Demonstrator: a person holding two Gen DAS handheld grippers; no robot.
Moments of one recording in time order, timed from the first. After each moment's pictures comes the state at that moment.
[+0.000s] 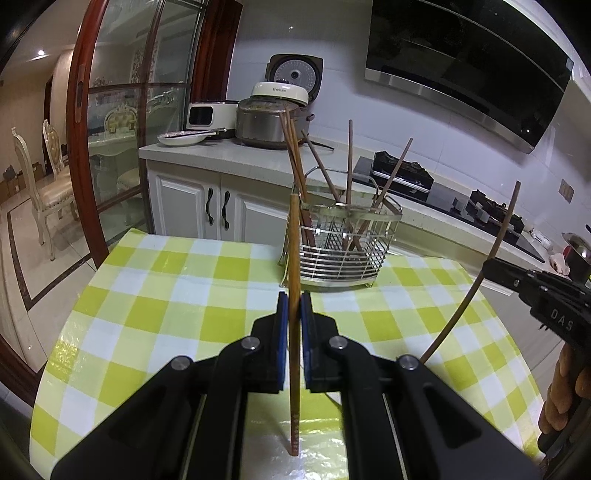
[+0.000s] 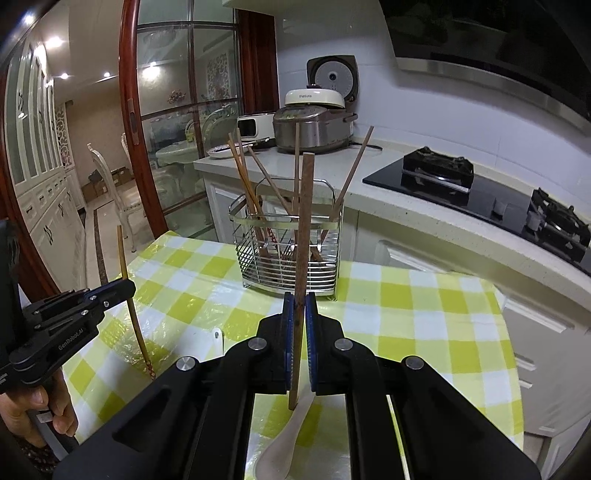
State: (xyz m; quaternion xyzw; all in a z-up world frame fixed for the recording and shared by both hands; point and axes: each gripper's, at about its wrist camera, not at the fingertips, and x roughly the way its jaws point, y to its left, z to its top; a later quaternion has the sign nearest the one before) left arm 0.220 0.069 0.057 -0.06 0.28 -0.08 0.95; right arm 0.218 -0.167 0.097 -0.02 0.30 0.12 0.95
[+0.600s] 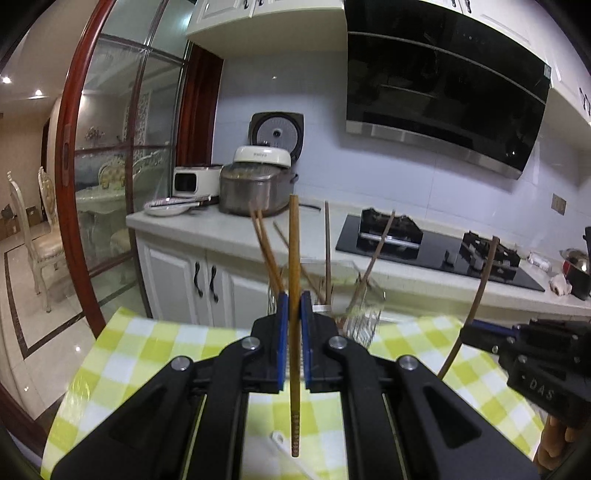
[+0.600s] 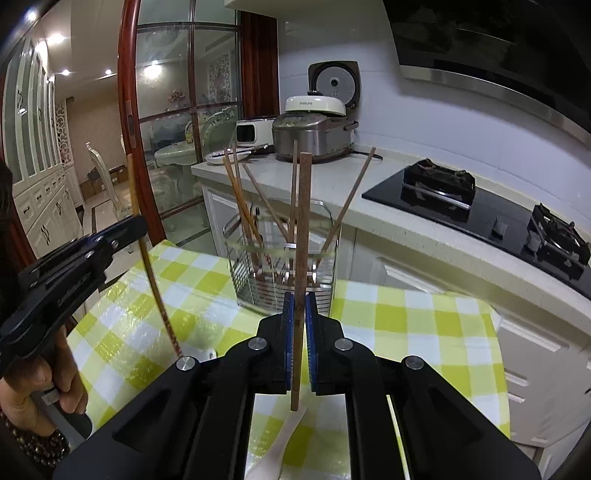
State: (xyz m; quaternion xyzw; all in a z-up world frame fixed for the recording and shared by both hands) left arm 0.261 0.039 0.117 -0.03 0.17 -0.09 0.98; right arm 0.245 -0.165 0.122 -0.03 0.30 0.12 0.95
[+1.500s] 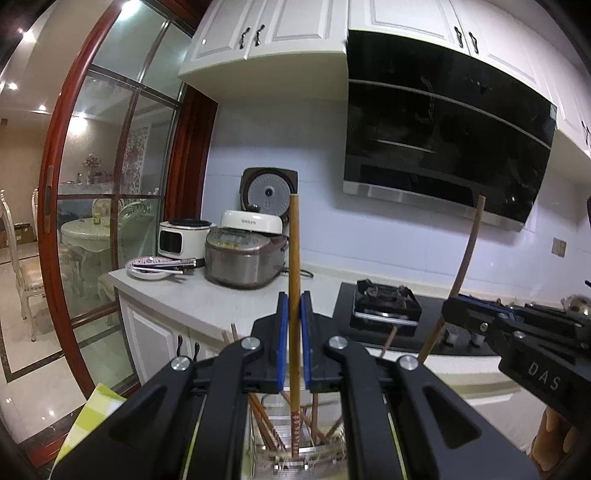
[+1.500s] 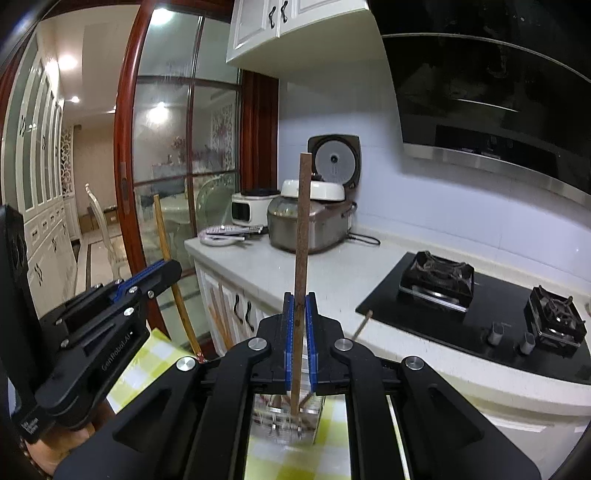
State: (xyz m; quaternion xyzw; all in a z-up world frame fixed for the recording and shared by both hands) left arm 0.349 0.026 0.201 -0.06 0.08 -0.09 0.99; right arm 0.336 -0.154 0.240 -0.03 0.18 0.12 0.98
